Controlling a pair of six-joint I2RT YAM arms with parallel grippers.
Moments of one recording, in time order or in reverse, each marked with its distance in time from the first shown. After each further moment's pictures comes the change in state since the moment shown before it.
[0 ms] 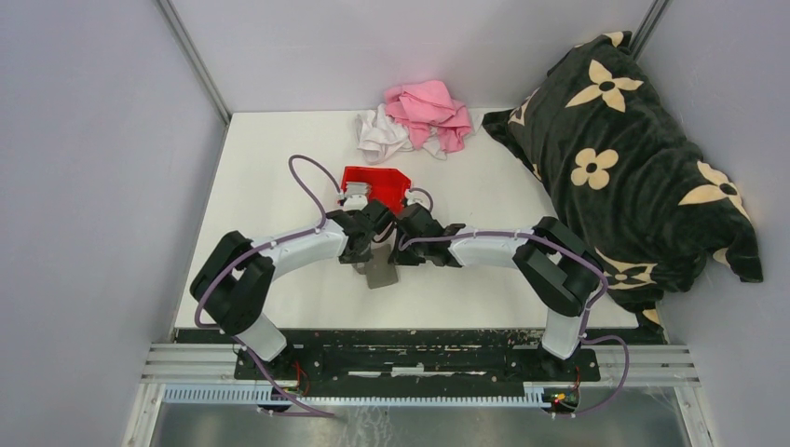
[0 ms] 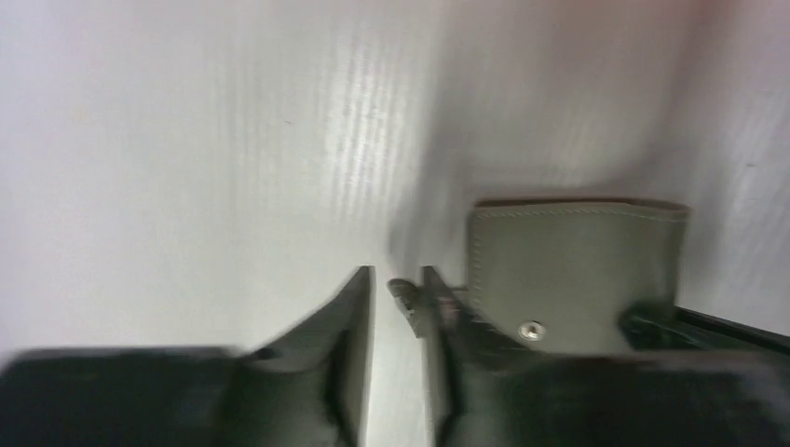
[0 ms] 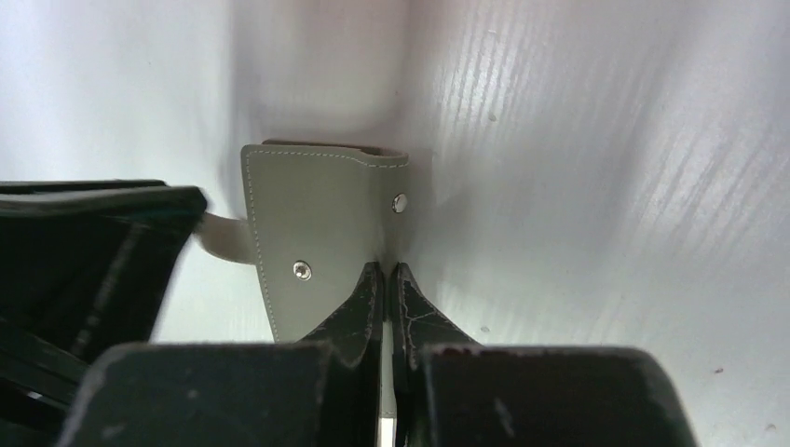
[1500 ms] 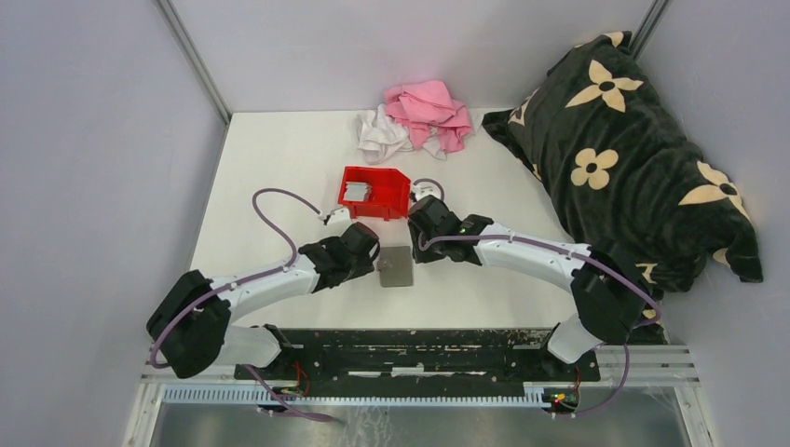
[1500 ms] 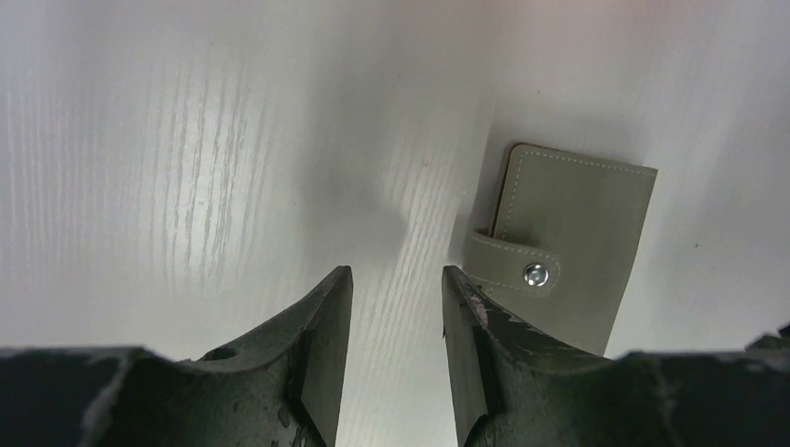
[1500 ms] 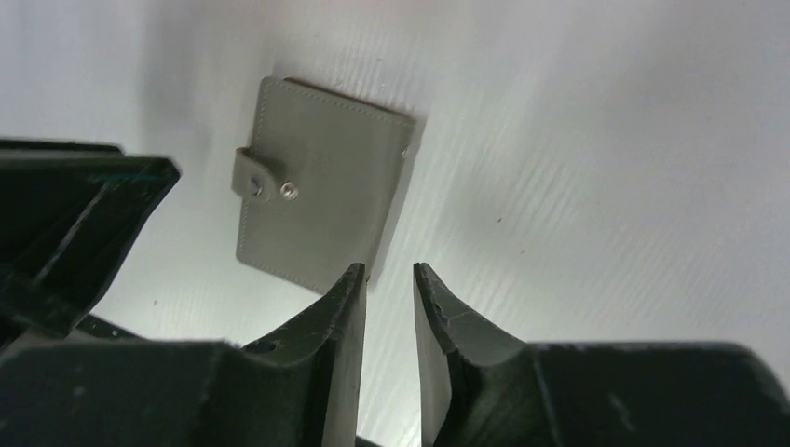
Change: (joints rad) left arm -0.062 -0.332 -0.314 0.252 0.027 -0.212; right arm -0.009 -0.231 0.037 -0.372 0.145 -0.258
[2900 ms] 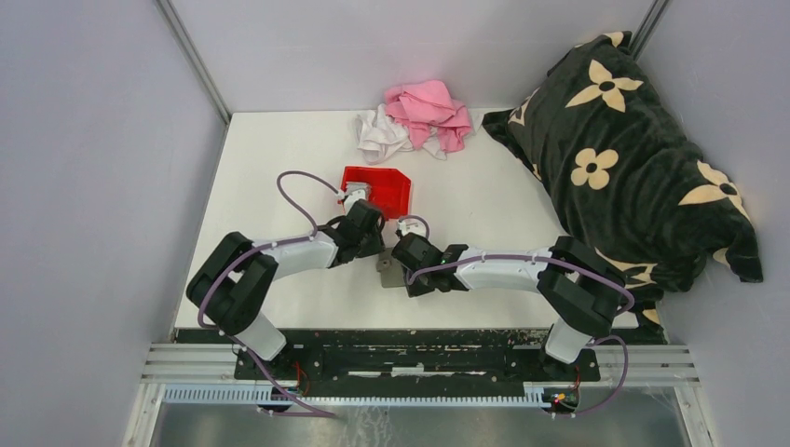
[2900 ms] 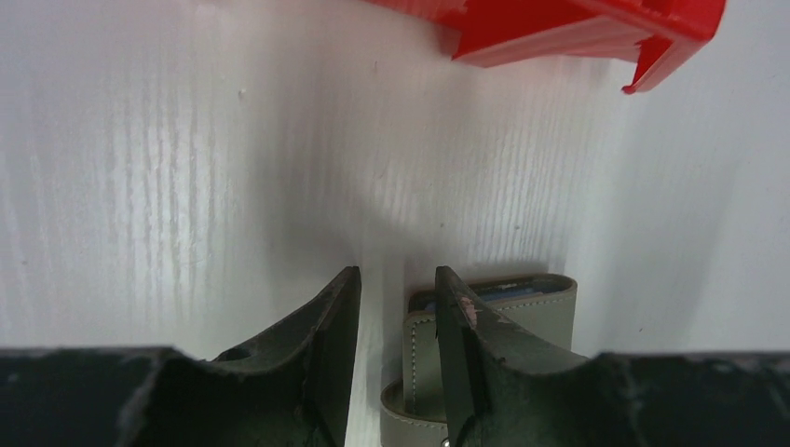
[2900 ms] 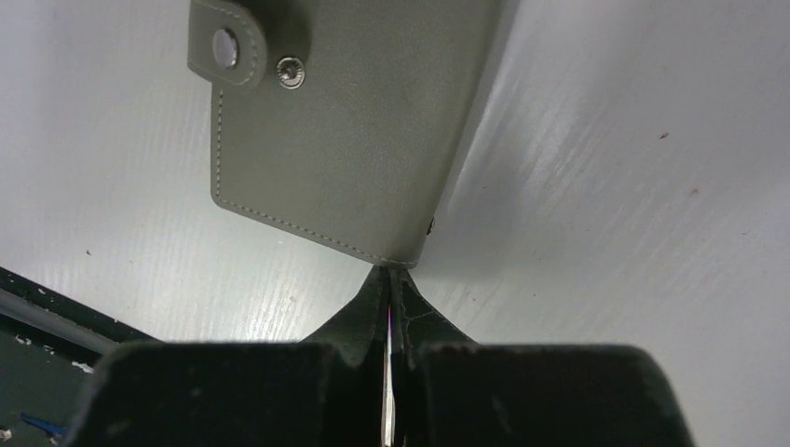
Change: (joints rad) left arm 0.142 0.336 0.135 0.316 0.201 0.221; right arm 0.172 0.080 -0.132 0.109 0.003 0.108
